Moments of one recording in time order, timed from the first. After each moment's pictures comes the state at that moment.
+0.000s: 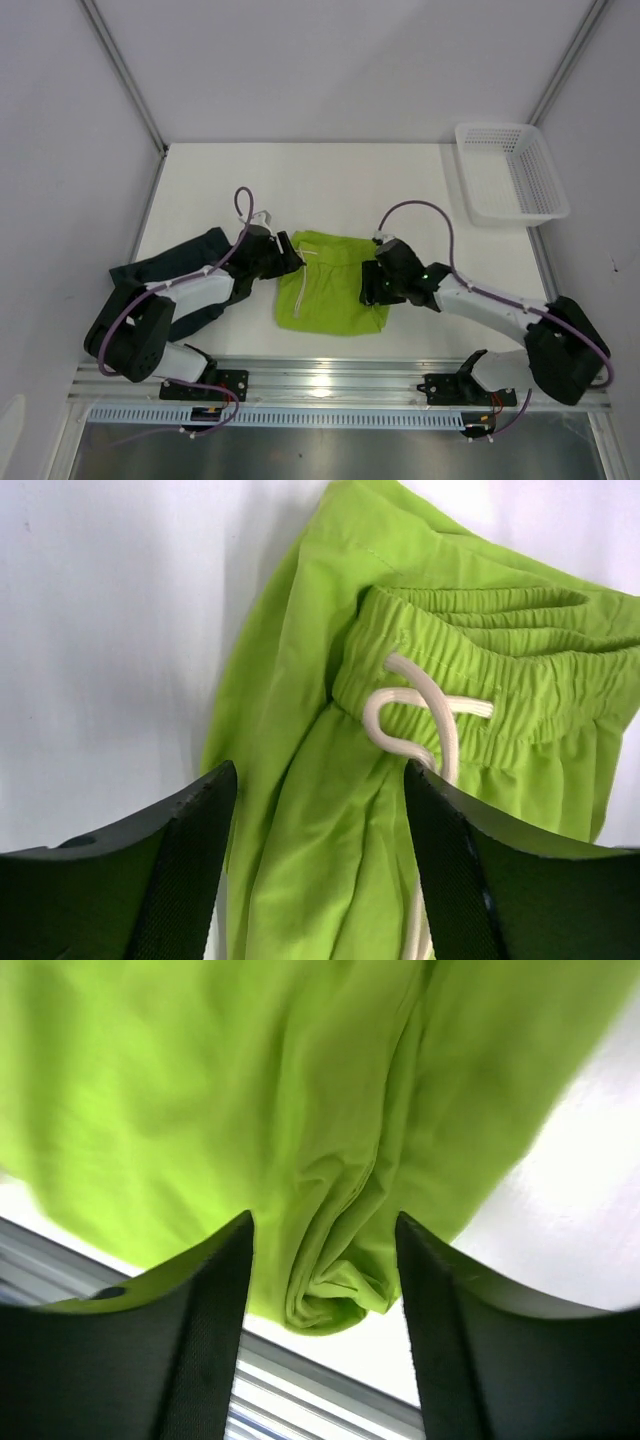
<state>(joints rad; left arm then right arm) -0.48 1.42 0.58 0.12 0.01 -0.69 0.78 1.36 0.73 -0.35 0.00 0.58</state>
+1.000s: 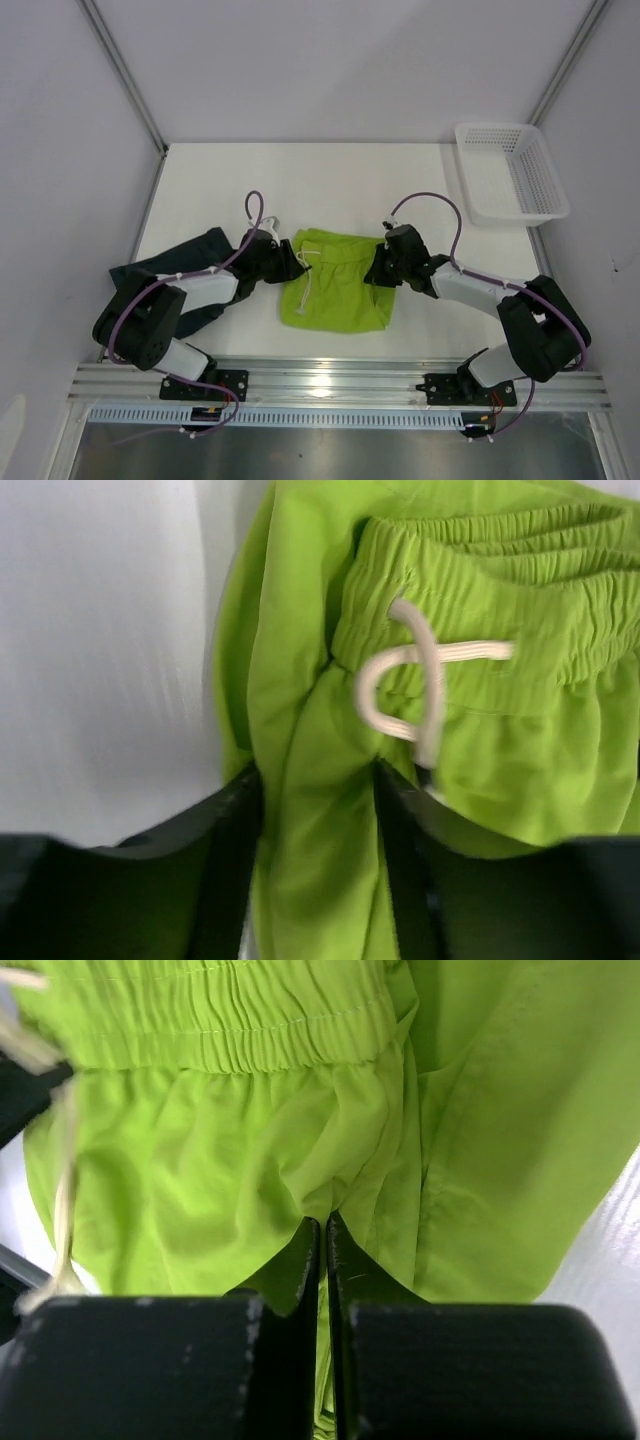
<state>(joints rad) -0.48 1.47 0.56 0.18 0.11 -0.60 0.60 1.45 0.71 -0.08 -0.13 0.65</state>
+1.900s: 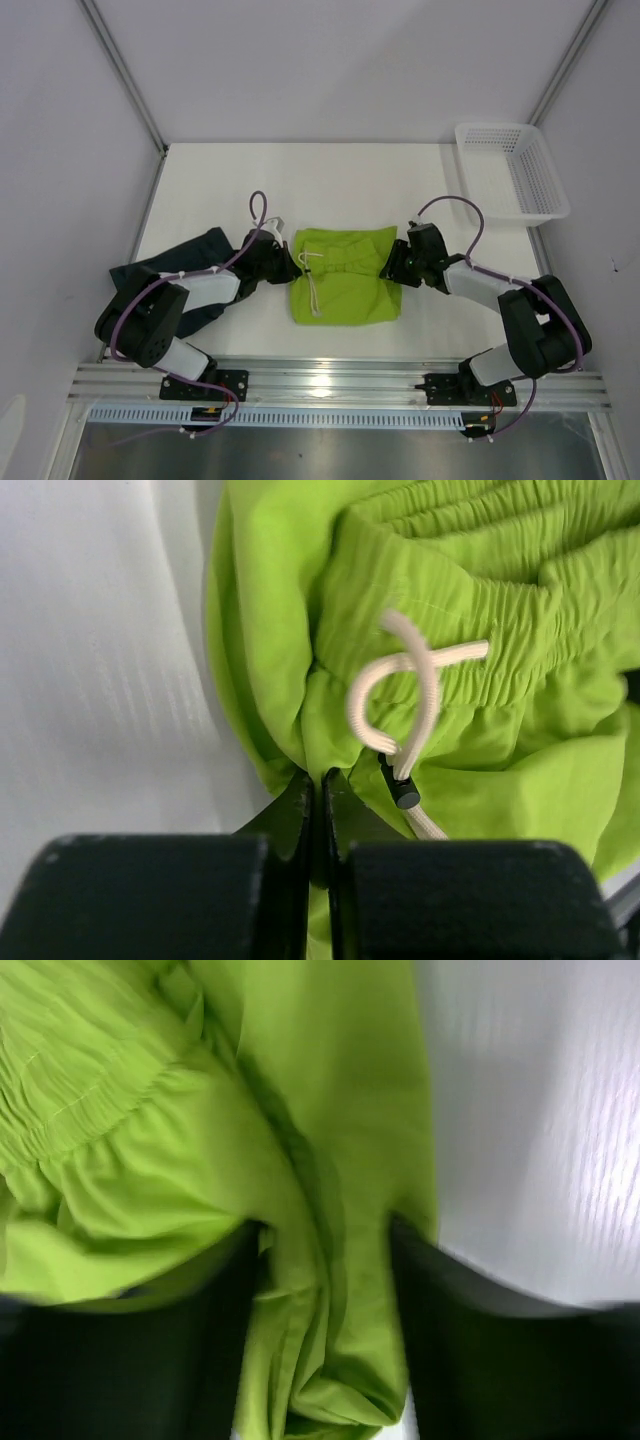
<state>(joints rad) -0.49 1.49 0.55 0.22 0.15 -0.60 0.42 1.46 0.65 -0.11 -0.10 0.65</state>
